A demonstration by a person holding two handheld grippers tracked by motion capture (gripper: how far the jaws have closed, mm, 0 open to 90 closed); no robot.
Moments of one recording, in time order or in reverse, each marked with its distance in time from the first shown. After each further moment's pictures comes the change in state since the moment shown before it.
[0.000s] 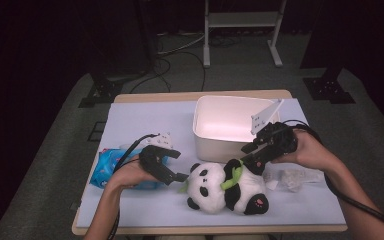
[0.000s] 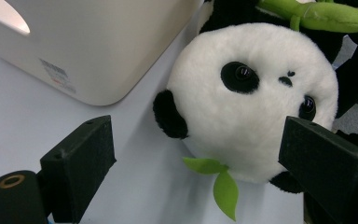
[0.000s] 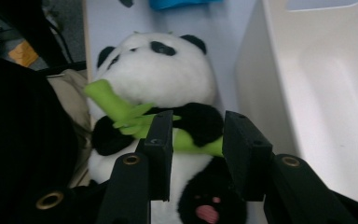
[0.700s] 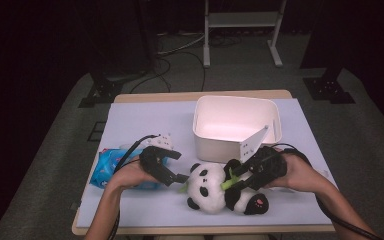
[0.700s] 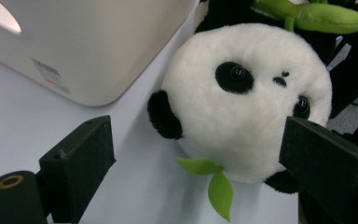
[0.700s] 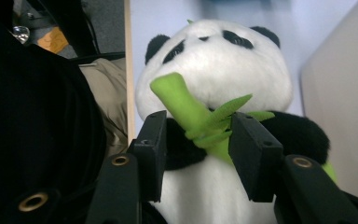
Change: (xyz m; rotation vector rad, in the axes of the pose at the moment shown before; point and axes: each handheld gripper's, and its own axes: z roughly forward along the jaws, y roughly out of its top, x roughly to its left) left arm -0.001 0.000 0.000 -0.001 -0.015 0.000; right arm 0.040 -0.006 0.038 0.009 0.086 -0.058
